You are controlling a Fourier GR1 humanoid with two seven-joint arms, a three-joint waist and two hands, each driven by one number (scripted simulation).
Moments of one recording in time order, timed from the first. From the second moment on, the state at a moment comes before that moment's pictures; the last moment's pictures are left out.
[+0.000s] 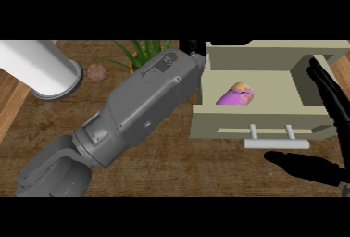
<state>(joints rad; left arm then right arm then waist) -1.41 0.01 -0.60 -0.52 1.04 0.81 -0.24 -0.15 -0.10 -0.10 -2.11 0.68 0.29 0.02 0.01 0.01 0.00</state>
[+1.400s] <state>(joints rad) -1.24 0.29 -0.59 -0.85 0.89 0.83 -0.02 -0.72 -0.14 -0.01 -0.89 1.24 -0.29 -0.12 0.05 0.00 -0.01</state>
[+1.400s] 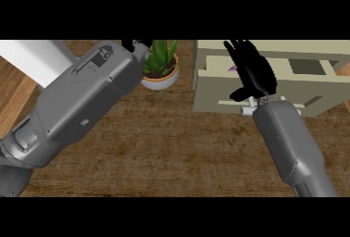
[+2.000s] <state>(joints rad) -1.15 0.36 -0.57 -0.98 0.86 0.82 0.03 -0.91 -0.16 -0.11 -0.54 1.28 -0.55 -0.14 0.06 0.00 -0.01</state>
